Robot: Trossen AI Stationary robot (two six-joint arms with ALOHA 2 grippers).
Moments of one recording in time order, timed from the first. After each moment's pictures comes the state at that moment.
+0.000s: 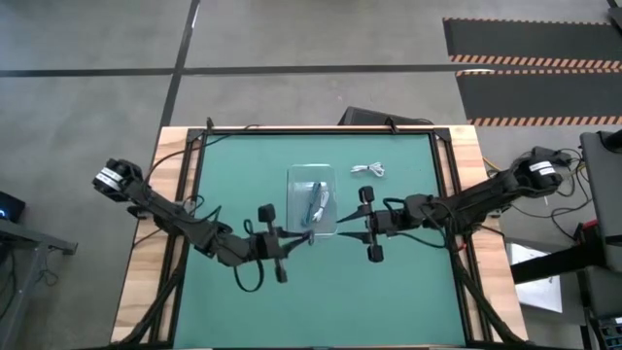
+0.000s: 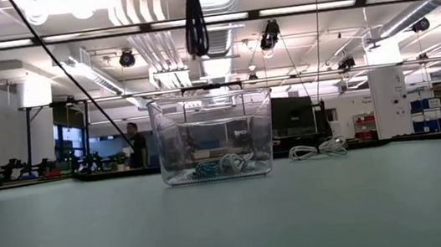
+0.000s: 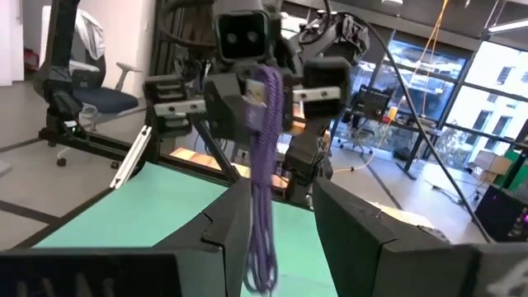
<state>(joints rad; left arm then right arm) -0.51 1.41 0.87 0.42 -0.77 0.19 0.22 1.33 0.57 0.85 0.04 -0.26</state>
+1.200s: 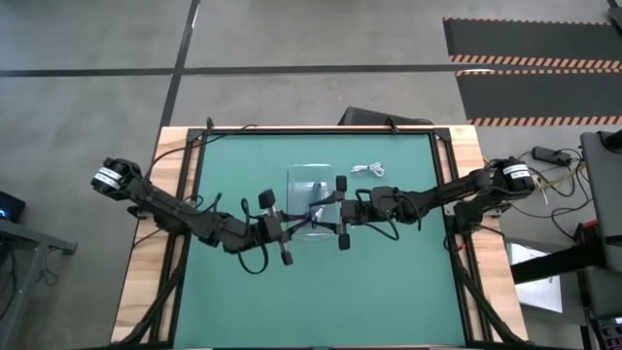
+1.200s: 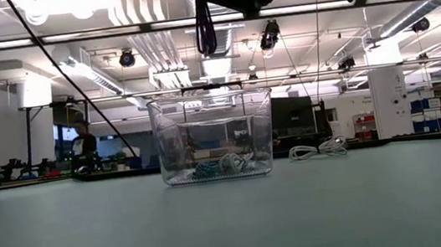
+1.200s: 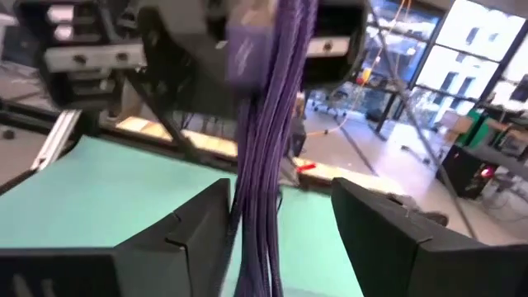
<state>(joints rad) -0.41 1.39 0.84 0.54 -0.75 0.20 0.10 1.57 0.81 0.74 0.05 -0.26</state>
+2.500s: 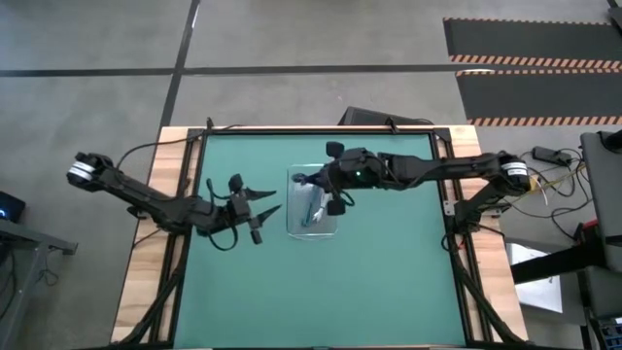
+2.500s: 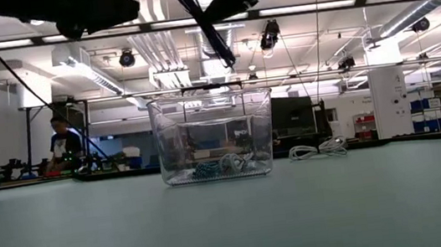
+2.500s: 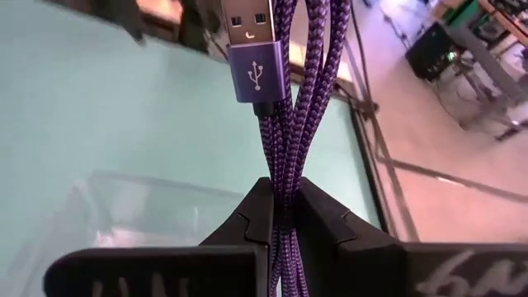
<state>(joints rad) -0.35 1.00 0.47 0.51 -0.74 0.14 -0.08 1.58 1.30 -0.21 0.10 -0.38</state>
